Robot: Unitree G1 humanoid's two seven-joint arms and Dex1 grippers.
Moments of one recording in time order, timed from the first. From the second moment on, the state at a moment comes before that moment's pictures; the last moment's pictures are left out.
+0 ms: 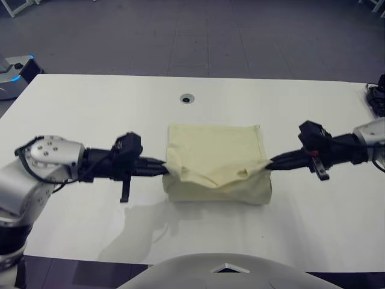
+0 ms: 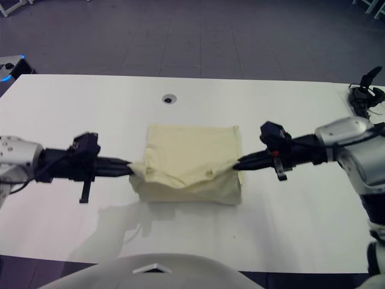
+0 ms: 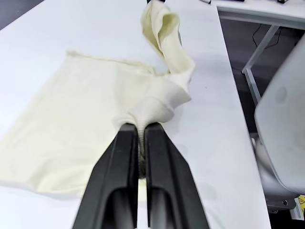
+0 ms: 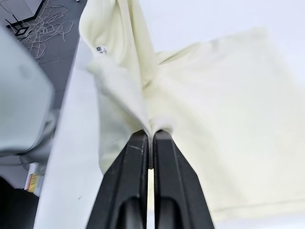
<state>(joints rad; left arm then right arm) -0.27 0.96 0.01 -0.41 -0.75 0.70 -1.14 -0.49 -1.03 0.17 -0.07 0.56 0.66 1.45</state>
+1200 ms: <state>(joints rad) -0.94 0.37 -0.10 1.03 -0.14 0.15 -0.83 -0.98 -0.51 0.18 1.16 -0.01 0.07 0.96</state>
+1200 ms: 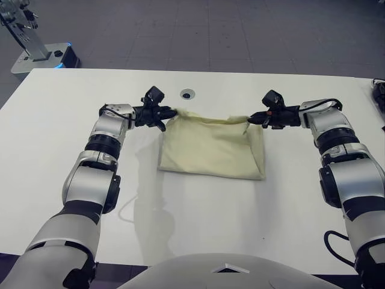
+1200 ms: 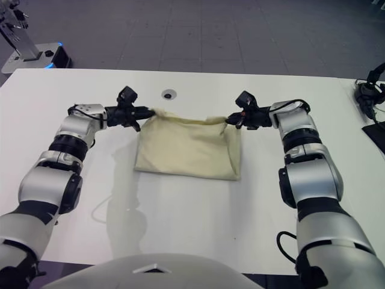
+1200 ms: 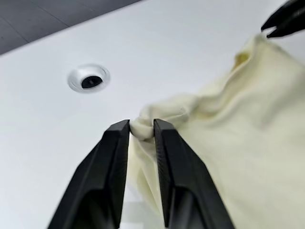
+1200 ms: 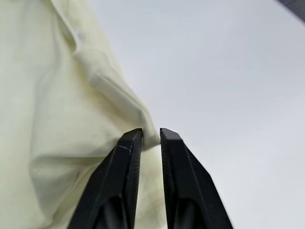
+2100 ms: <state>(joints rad) -0.32 0.65 -0.40 -0.15 0.25 0.39 -0.72 -0.78 -0.64 0.42 0.83 -0.38 -0.54 0.86</state>
